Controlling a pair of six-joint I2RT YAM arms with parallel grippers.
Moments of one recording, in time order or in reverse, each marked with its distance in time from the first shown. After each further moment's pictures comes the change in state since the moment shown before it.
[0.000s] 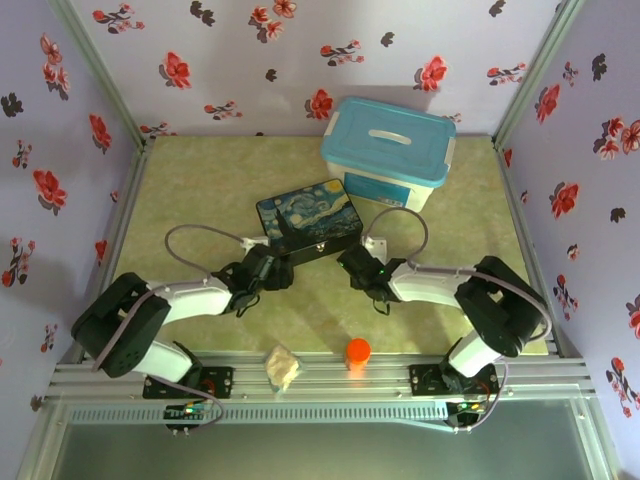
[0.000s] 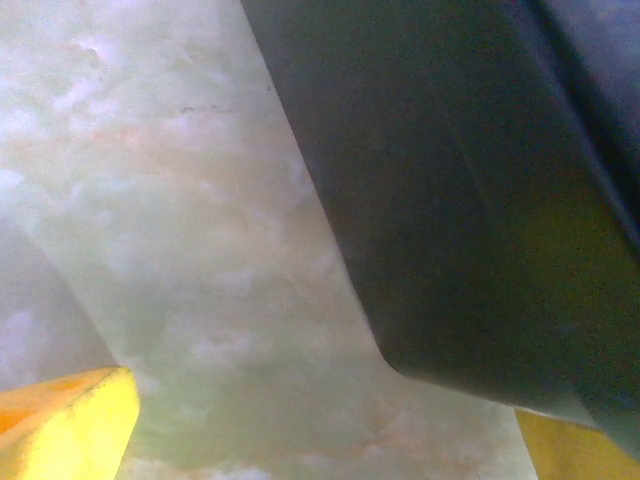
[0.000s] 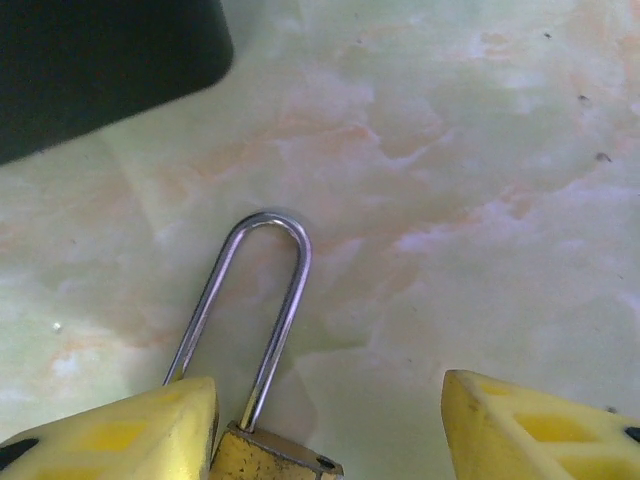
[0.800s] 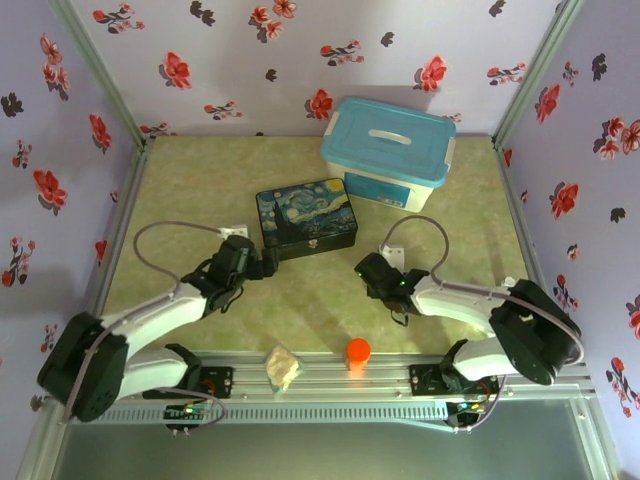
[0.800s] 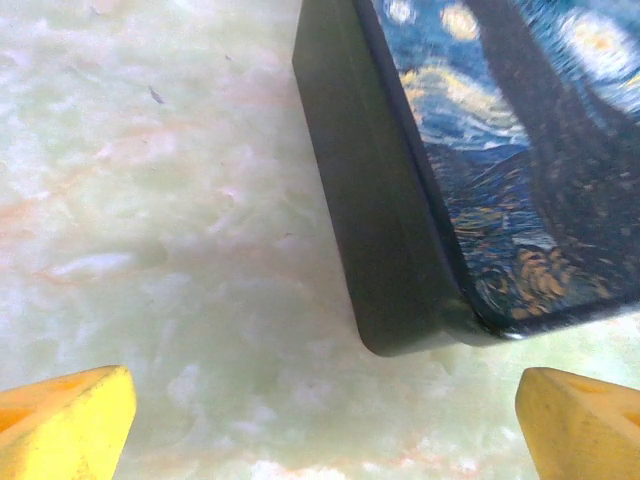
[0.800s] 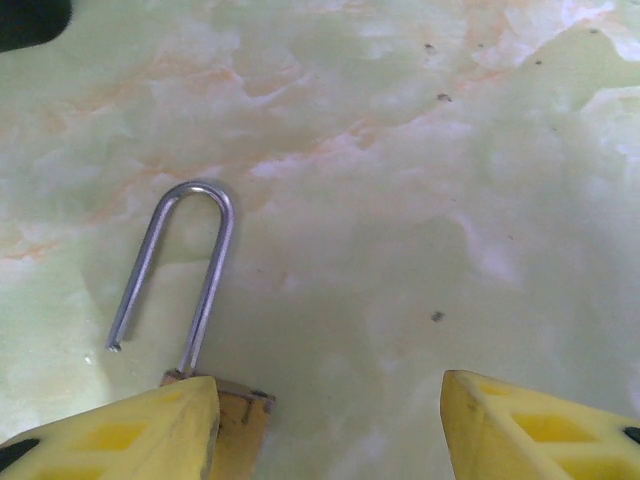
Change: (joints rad) left arm 0.105 -0.317 -0.020 -0.138 0.011 0.080; right arm -0.022 -0.219 -0.132 -0.084 0.019 -0.018
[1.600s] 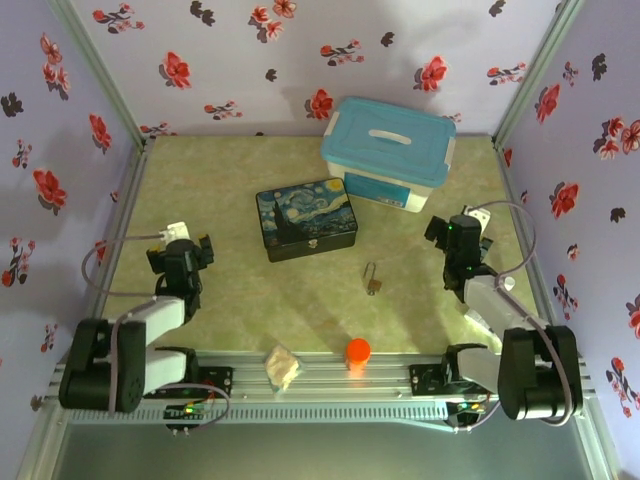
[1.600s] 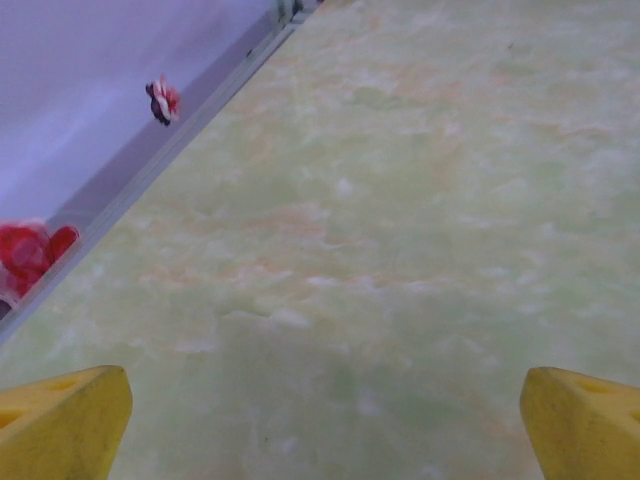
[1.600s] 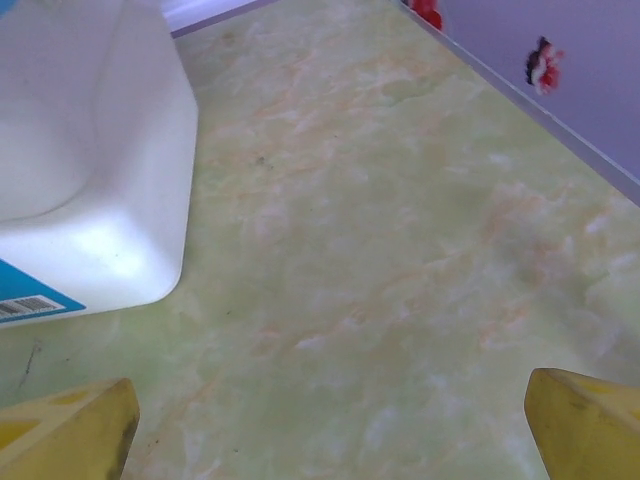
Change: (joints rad) left arm 0.520 0.108 -0.234 0.607 -0.166 0.442; right arm -0.741 -0.162 -0.090 0.529 -0.159 -0.402
